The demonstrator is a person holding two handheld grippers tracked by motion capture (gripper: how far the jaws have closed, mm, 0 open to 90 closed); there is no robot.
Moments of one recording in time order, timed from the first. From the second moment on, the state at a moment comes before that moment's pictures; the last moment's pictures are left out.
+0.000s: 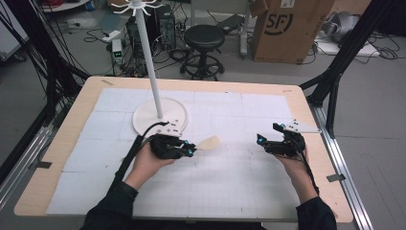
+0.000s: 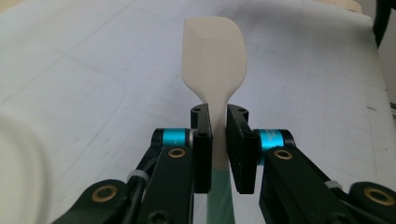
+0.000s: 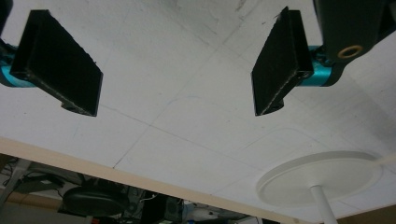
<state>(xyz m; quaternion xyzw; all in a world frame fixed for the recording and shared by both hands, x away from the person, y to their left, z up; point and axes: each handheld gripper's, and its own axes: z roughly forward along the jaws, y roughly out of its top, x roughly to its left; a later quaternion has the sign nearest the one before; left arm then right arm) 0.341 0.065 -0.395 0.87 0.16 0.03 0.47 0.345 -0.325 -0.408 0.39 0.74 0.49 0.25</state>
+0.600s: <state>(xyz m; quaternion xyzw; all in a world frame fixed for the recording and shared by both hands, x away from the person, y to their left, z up) 0.348 -0.055 -0.440 0.90 0.03 -0.01 0.43 0.343 -0.325 -0.409 0.40 0.75 0.47 0.23</state>
